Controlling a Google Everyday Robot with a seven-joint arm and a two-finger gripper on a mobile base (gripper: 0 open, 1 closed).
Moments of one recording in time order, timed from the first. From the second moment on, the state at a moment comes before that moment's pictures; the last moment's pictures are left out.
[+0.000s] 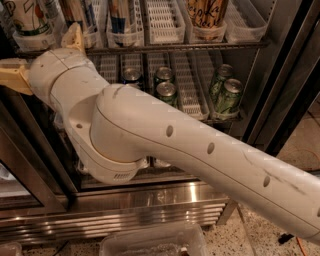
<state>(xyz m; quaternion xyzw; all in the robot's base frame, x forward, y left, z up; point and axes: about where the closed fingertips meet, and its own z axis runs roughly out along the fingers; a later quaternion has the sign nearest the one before) 0.521 0.208 1.056 -0.26 0.60 0.23 0.72</state>
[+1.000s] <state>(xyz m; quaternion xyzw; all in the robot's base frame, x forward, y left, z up) 0.536 0.207 1.055 -0.22 0.61 0.22 0.73</state>
